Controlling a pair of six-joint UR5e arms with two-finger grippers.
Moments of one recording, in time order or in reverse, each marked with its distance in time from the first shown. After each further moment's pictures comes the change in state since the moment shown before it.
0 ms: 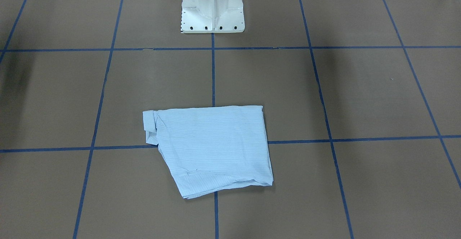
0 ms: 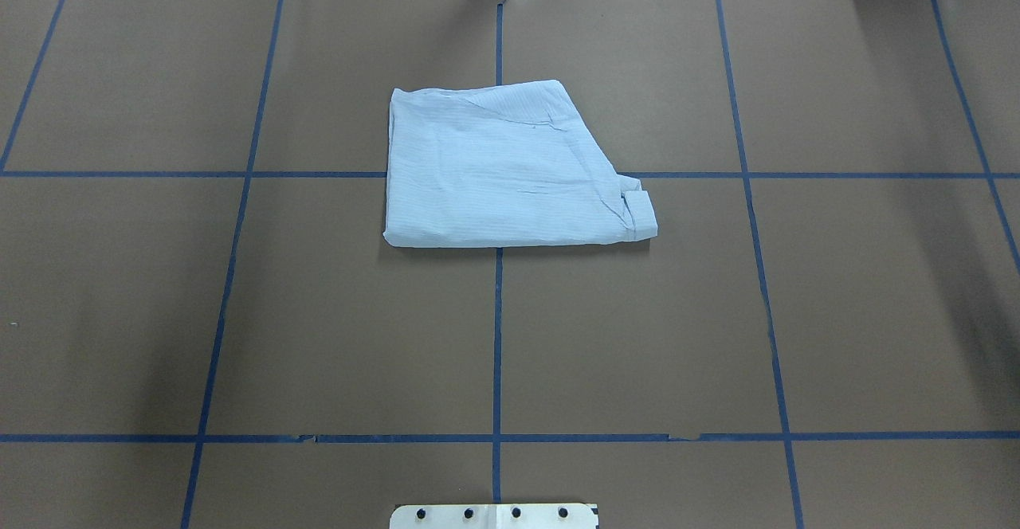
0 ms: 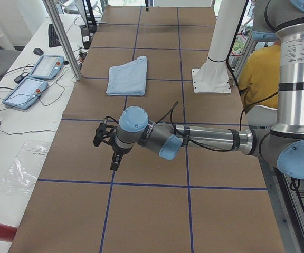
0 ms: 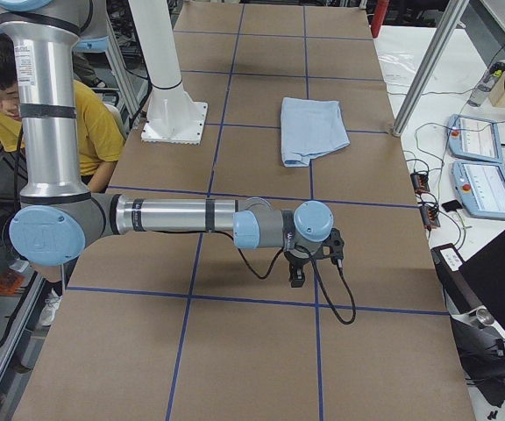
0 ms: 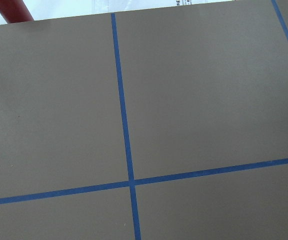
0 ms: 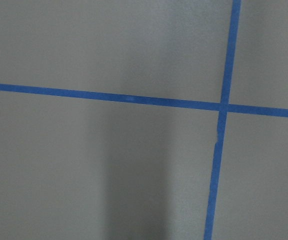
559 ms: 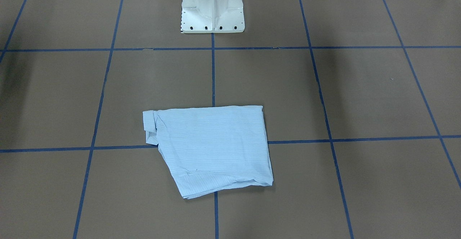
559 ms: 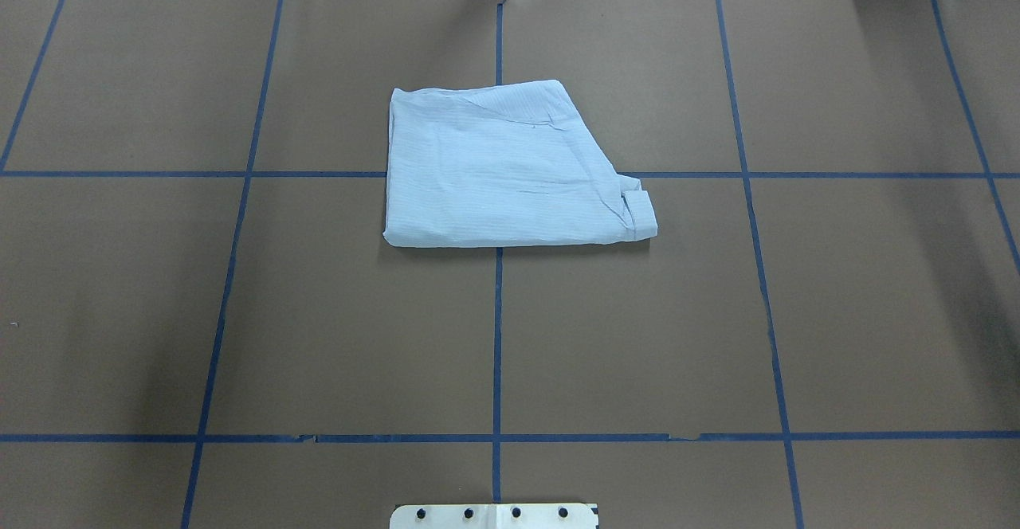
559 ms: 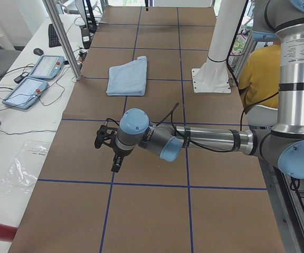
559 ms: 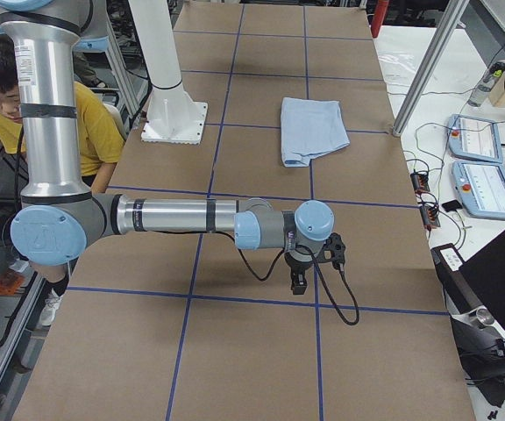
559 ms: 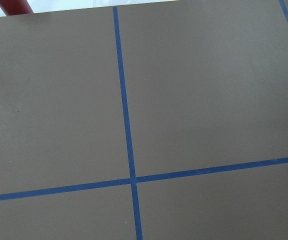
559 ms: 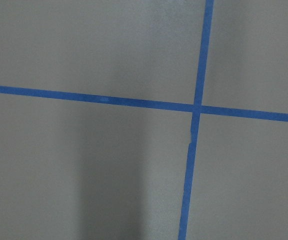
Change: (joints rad) left arm 0.001 0.008 -0.001 -0.004 -0.001 0.000; right arm 0.000 0.002 -0.004 0.001 -0.072 -0.002
